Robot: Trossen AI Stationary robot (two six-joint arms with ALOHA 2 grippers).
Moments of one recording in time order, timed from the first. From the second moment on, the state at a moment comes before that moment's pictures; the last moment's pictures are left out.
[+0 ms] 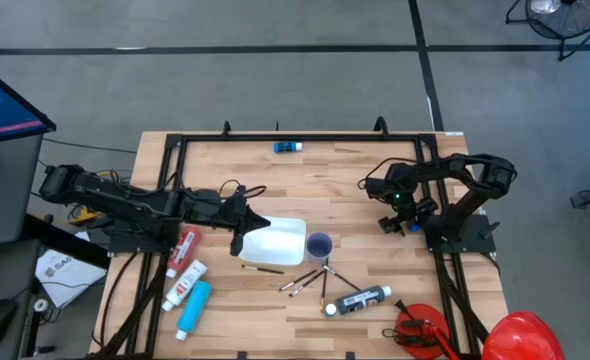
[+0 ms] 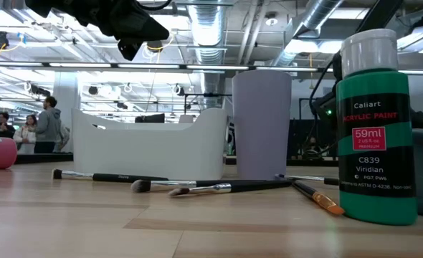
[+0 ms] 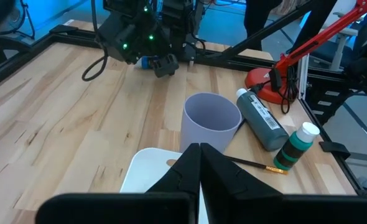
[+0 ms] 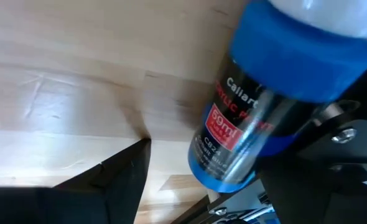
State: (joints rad) left arm -0.13 1.08 0.62 0.12 -0.13 -0.19; right arm -0.45 1.62 0.64 -1.11 -0.18 0.69
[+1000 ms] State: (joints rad) left arm -0.13 1.08 0.62 0.12 -0.13 -0.19; right arm -0.44 1.62 0.64 -1.08 -0.14 0.71
